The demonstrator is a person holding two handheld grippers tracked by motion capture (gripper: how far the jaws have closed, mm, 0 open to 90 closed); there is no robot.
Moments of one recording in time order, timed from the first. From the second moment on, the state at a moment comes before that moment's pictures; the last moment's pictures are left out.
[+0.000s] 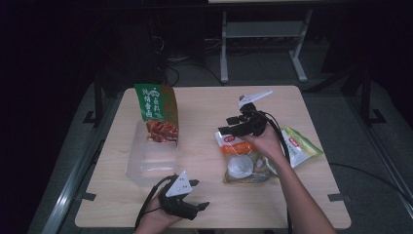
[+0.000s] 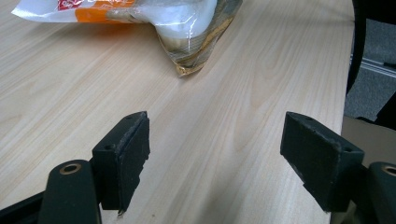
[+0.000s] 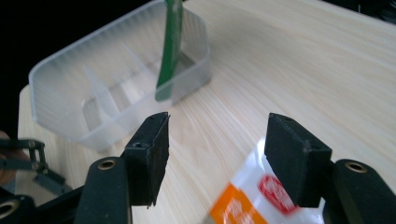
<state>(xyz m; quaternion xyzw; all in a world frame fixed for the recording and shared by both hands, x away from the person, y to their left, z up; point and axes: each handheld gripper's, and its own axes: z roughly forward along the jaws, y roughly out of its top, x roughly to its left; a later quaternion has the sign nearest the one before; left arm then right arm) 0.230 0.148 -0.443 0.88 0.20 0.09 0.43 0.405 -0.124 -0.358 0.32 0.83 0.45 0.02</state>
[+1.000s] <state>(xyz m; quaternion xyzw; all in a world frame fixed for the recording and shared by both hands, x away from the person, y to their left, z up) 0.229 0.147 -0.444 0.88 0.20 0.09 0.43 0.379 -0.200 -0.384 0.39 0.83 0.39 0.04</state>
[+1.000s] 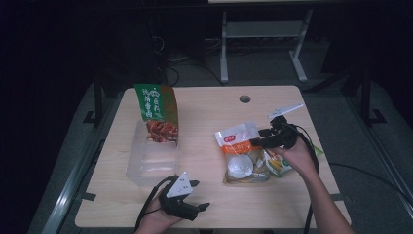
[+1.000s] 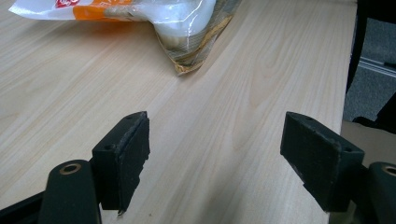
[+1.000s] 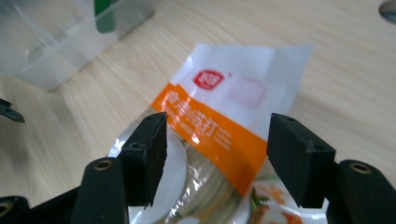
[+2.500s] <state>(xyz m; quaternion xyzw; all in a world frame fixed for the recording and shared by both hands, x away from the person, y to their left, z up) 0.265 0.112 -0.440 0.87 0.23 0.06 0.43 0.346 -0.200 -0.396 0.34 0.83 0.44 0.02</state>
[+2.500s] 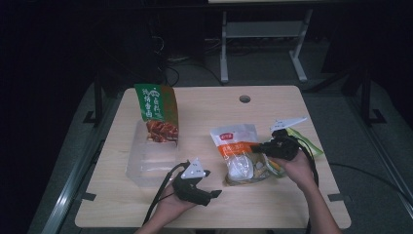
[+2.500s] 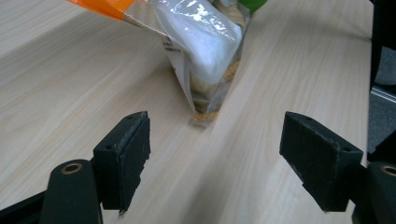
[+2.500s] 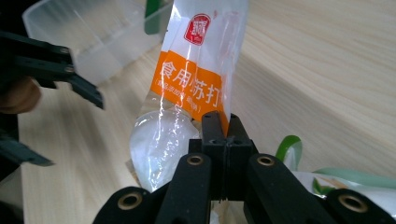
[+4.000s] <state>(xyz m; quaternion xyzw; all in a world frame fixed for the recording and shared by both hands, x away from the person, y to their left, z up) 0.293 0.085 -0.434 0.84 0.26 0.06 0.47 0.307 -0.186 -0.401 0.29 0.84 0.46 0.04</state>
